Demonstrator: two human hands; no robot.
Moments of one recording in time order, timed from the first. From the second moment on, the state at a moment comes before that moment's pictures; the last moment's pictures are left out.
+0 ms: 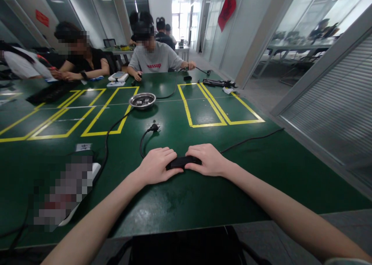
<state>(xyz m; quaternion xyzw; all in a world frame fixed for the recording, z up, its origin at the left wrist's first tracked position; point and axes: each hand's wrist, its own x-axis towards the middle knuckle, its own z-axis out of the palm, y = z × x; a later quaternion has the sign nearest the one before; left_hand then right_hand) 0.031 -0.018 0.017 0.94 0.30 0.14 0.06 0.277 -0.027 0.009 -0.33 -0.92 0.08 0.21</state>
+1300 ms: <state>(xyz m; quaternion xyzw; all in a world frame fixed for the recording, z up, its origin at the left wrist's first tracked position) 0.033 -0.022 0.018 0.95 0.26 0.19 0.03 0.286 -0.028 0.007 -0.25 -0.94 0.02 0.24</state>
